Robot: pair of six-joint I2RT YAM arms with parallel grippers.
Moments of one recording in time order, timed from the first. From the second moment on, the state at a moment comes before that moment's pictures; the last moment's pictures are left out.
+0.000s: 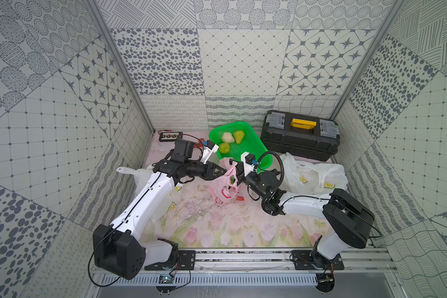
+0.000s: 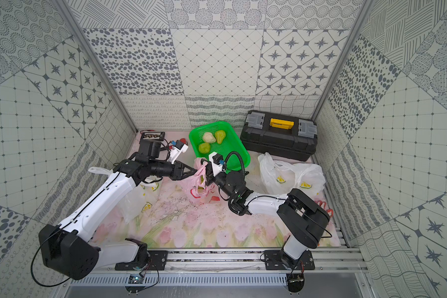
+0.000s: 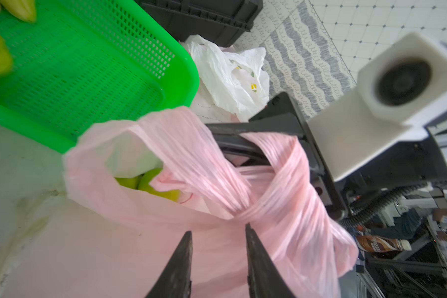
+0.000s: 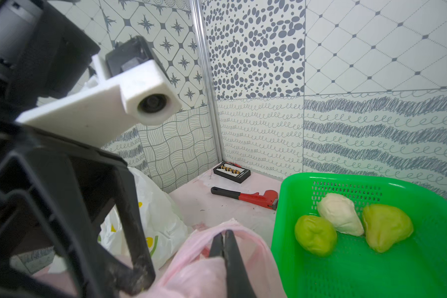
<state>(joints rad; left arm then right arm) -0.36 1.27 1.11 -0.64 0.84 -0.10 0.88 1.61 0.77 1.01 0.03 0.16</state>
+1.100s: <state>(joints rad) -0.35 0.87 0.94 -0.56 0.74 -0.27 0.91 1.55 0.67 1.18 -0.15 0.58</state>
